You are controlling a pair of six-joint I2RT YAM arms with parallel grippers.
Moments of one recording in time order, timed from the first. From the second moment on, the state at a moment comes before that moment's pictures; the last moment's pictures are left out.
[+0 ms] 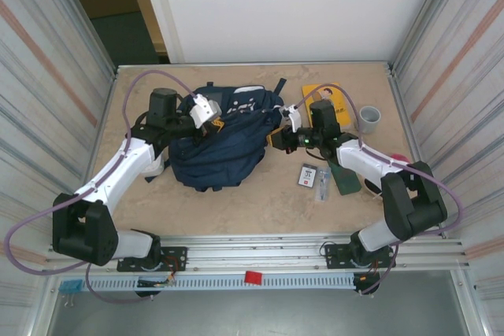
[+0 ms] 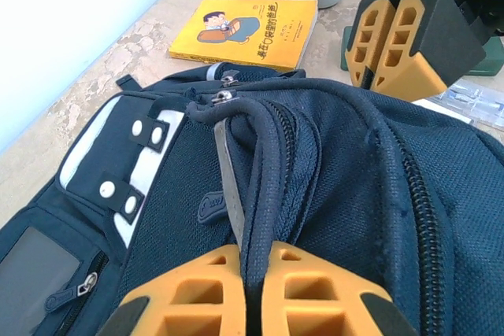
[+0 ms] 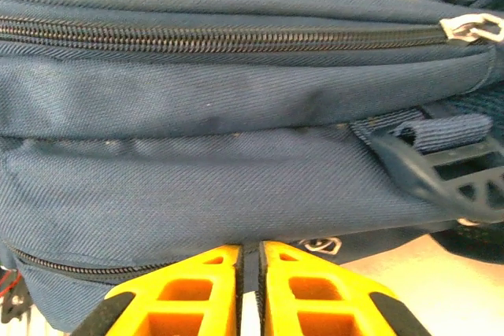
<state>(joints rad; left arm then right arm) -0.28 1.33 1.01 -0.29 0.66 0.59 0.41 1.50 0.86 0.07 -0.73 0.13</state>
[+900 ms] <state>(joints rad) -0.18 1.33 1.01 -0.29 0.98 0.56 0.39 1.60 0.87 0.14 -0.83 0.01</state>
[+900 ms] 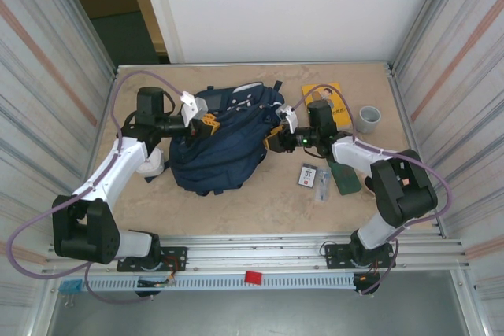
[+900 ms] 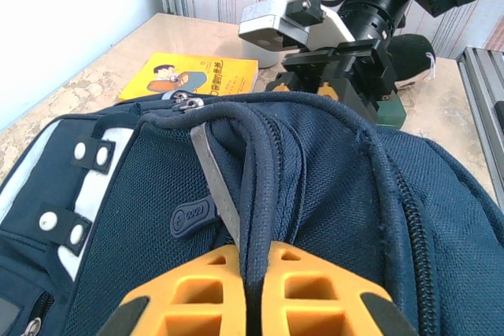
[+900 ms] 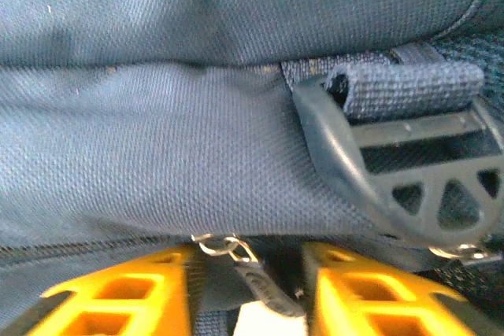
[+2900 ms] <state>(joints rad) -0.55 1.47 1.11 -0.16 -0.10 0.16 0.79 1.47 1.15 -0.39 -0.23 0.62</state>
